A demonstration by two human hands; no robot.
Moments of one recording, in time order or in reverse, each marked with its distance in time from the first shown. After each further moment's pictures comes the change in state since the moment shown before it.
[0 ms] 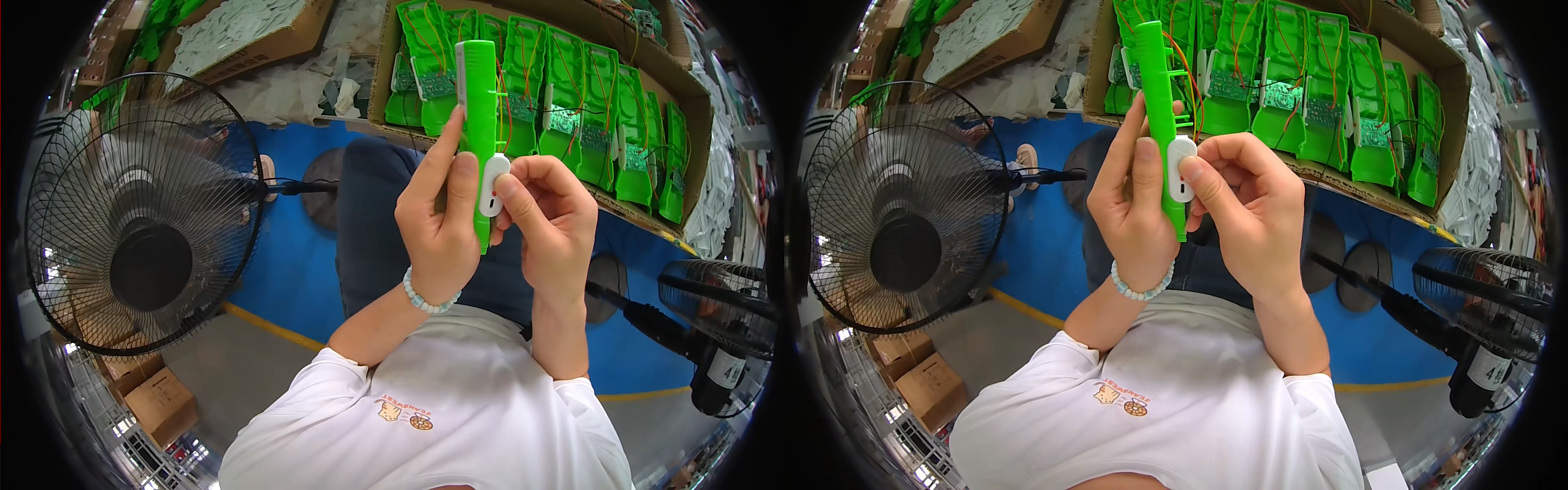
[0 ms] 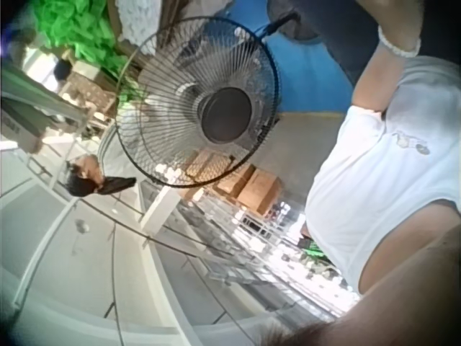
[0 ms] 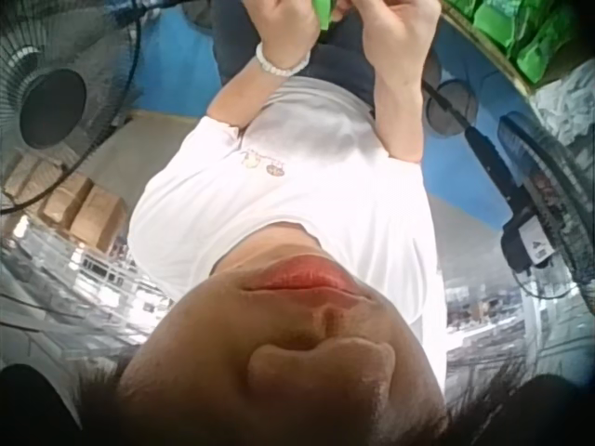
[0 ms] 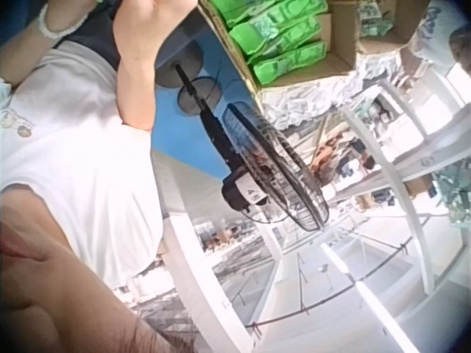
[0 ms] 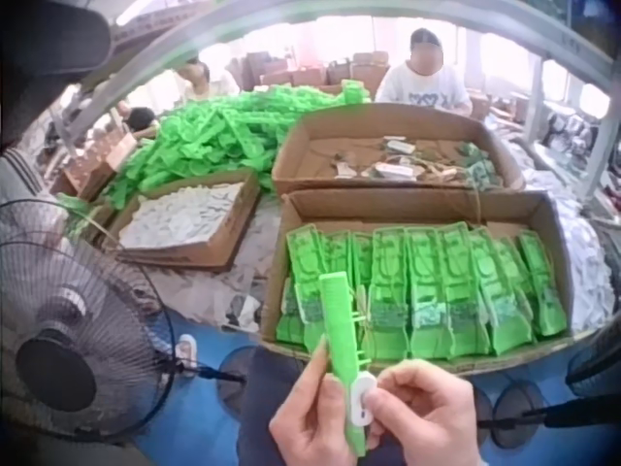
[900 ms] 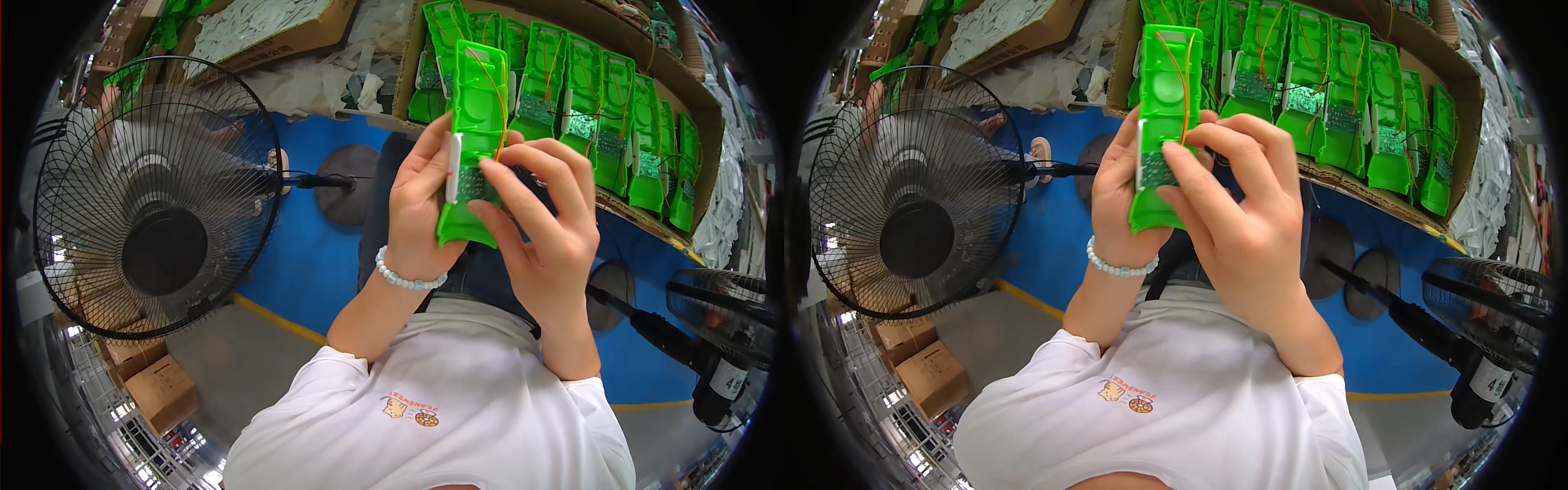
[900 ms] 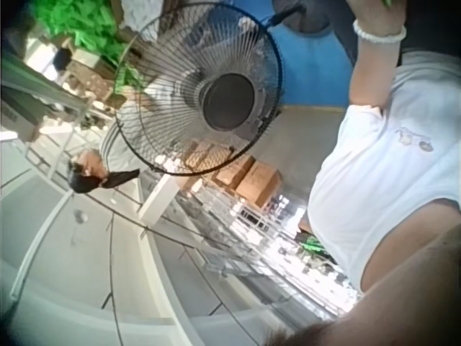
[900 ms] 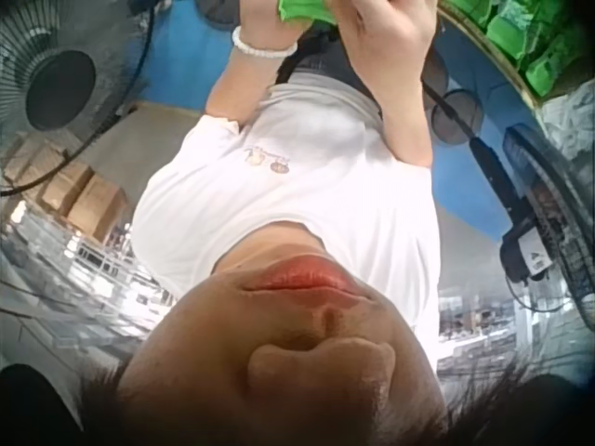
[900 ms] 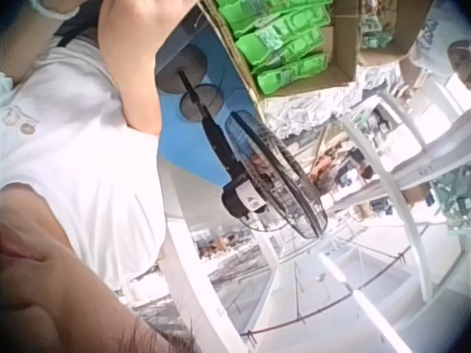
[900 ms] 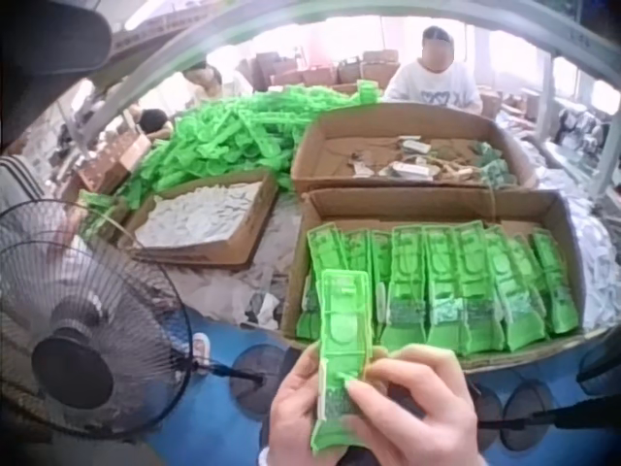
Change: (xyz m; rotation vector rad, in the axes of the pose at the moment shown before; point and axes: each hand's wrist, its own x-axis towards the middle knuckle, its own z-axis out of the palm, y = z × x) left_hand 0.022 0.002 -0.033 -0.889 -0.162 -0.509; right_hand 0.002 -0.005 0.012 -0.987 -0.094 -0.824
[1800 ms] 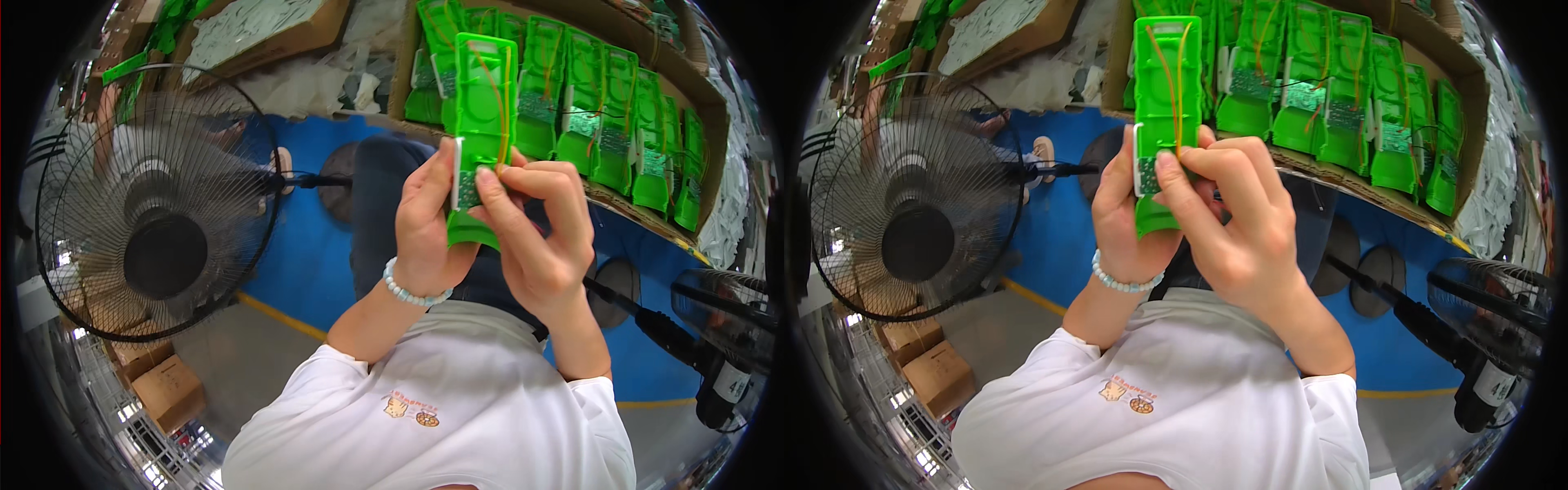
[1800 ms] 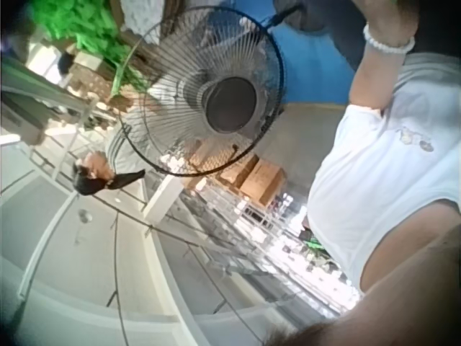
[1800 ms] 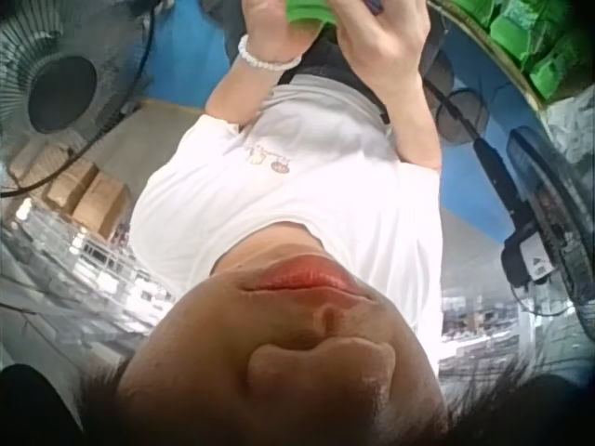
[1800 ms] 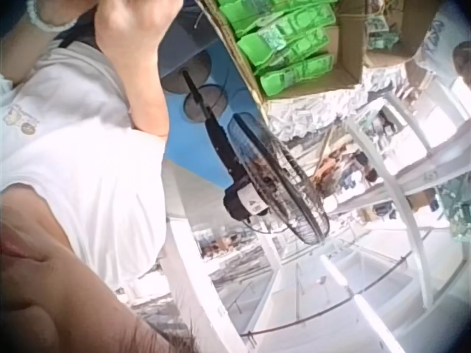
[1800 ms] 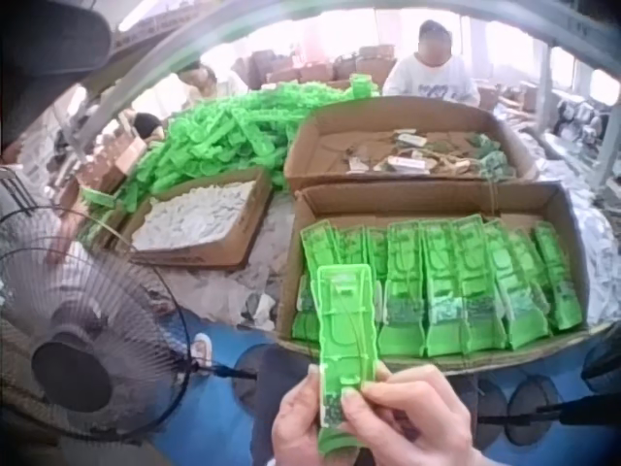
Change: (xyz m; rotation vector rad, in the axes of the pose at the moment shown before) left_hand -0.010 -0.008 0.006 -0.027 -0.022 -0.084; right_hand -0.005 0.012 0.011 0.005 0.094 -0.177
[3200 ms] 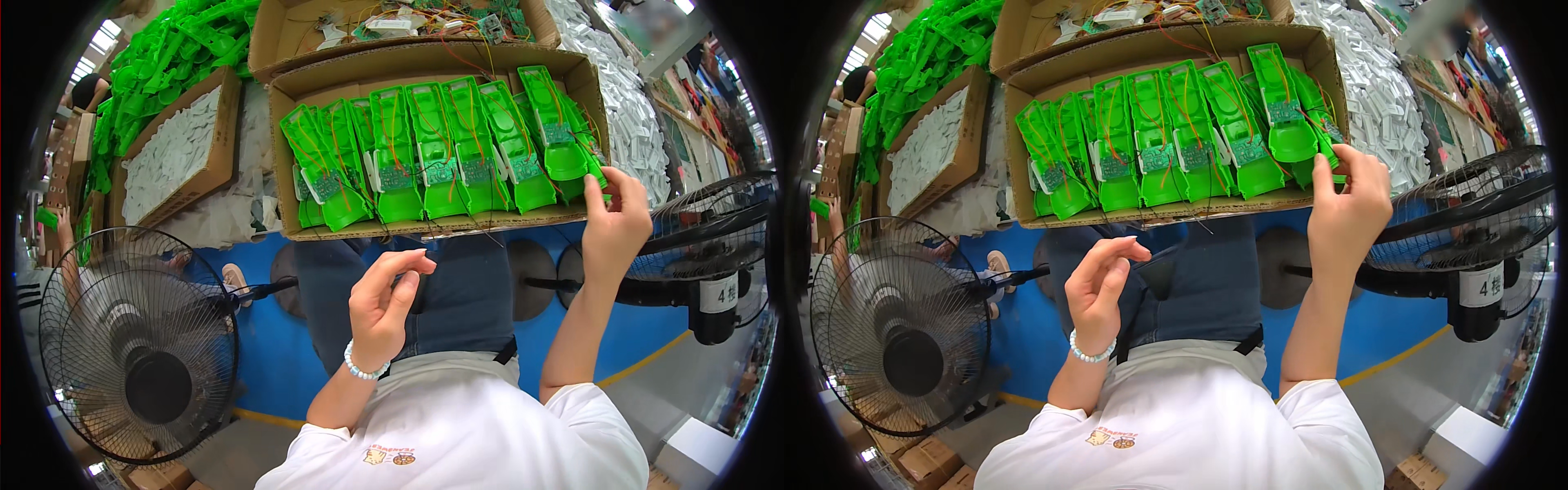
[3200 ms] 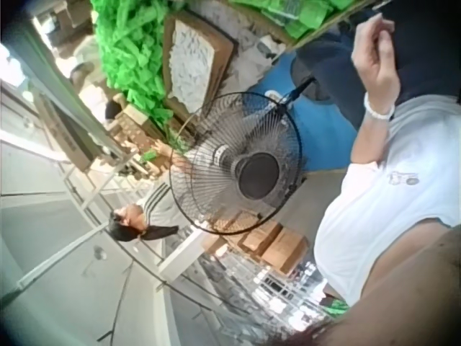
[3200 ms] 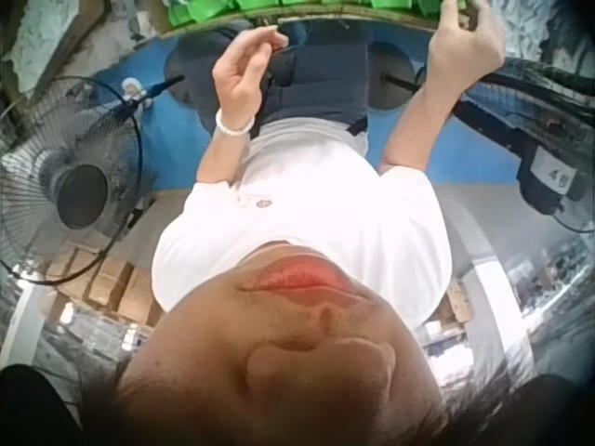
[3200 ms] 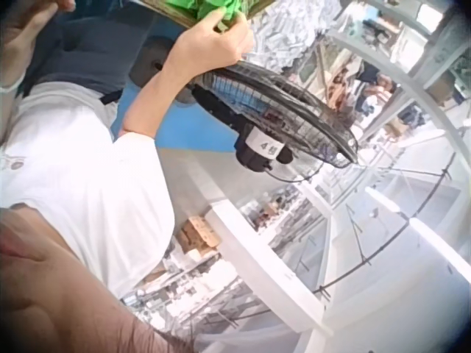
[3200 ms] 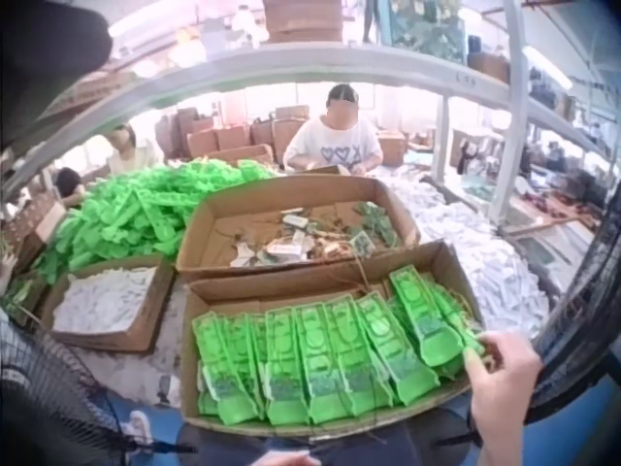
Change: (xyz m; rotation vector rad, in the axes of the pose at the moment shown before) left_hand -0.004 -0.028 -0.005 0.918 -0.205 0.230; right_hand -0.031 0.065 -0.145 -0.781 0.312 0.751
